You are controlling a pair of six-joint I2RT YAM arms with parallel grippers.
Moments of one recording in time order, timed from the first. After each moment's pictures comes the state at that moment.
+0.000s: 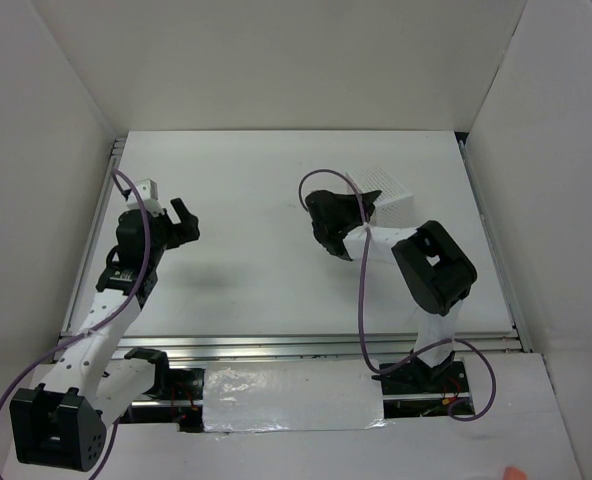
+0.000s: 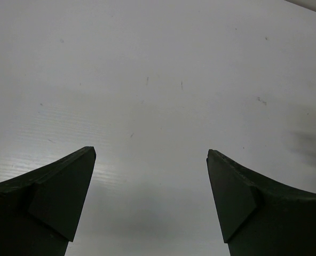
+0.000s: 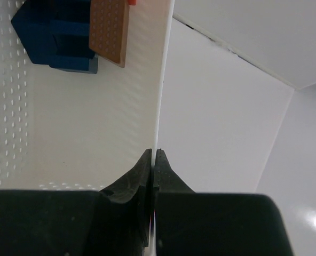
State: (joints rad) left arm -0.09 0.91 0.65 -0.10 -0.09 -0.34; right arm 0.62 1.86 1.03 0.30 1.20 -1.50
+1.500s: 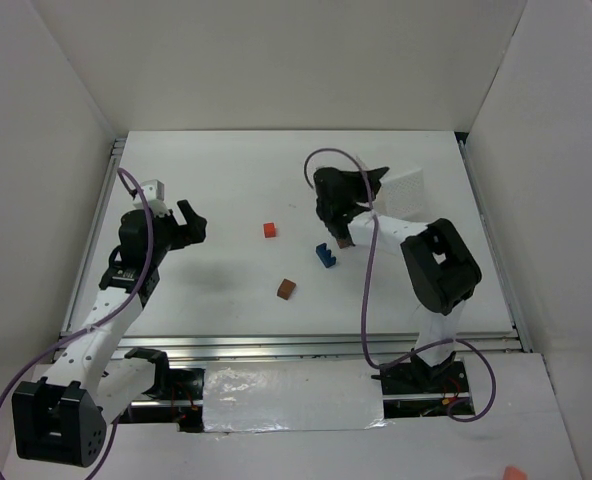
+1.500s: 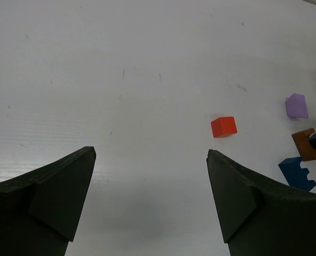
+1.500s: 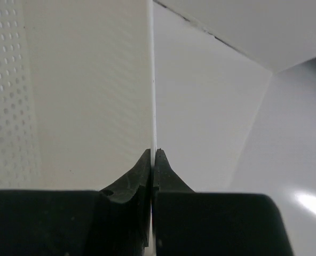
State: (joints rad) left arm -0.09 0.94 0.63 -0.05 0.02 -0.35; right arm 0.59 1.84 1.12 0.35 1.26 -1.76
